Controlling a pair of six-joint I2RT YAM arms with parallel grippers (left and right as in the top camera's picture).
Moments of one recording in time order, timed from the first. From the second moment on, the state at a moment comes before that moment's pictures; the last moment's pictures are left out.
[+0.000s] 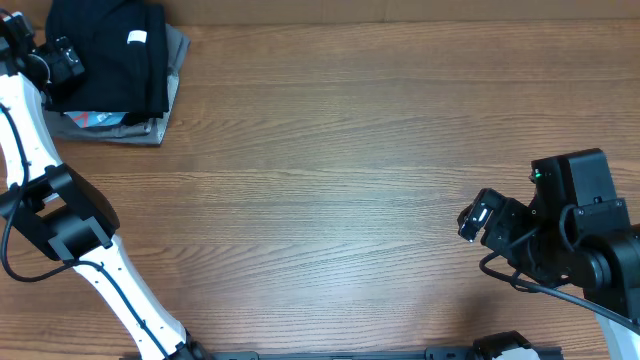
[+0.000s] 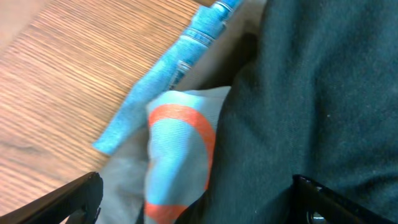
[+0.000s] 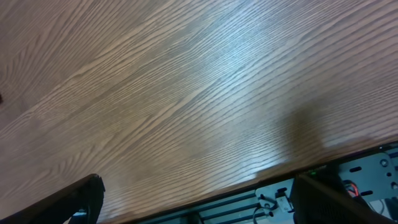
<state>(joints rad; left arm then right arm) 0.52 2.49 2.45 -0.81 0.10 -0.06 0.21 1.08 1.50 -1.64 -0.08 0.72</state>
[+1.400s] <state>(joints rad) 0.35 2.57 2.46 -0.53 0.14 -0.20 0.21 1.08 1.50 -1.64 -0.11 0.72</state>
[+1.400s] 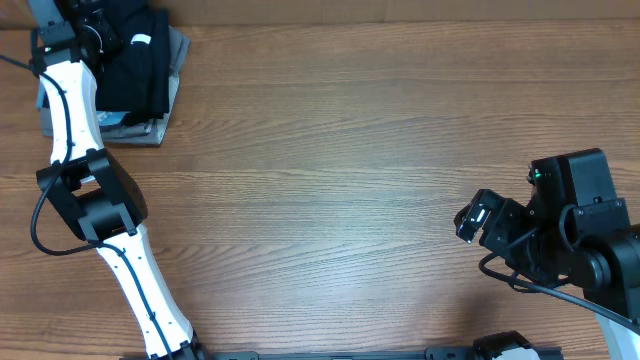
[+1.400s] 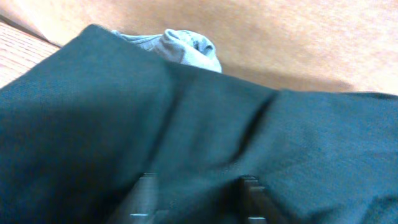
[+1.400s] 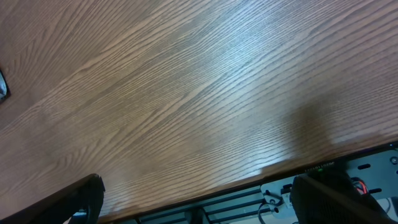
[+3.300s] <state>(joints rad) 0.22 0.64 1.79 -1.49 0.45 -0.13 0.21 0.45 1.17 -1.42 -0.08 0.68</state>
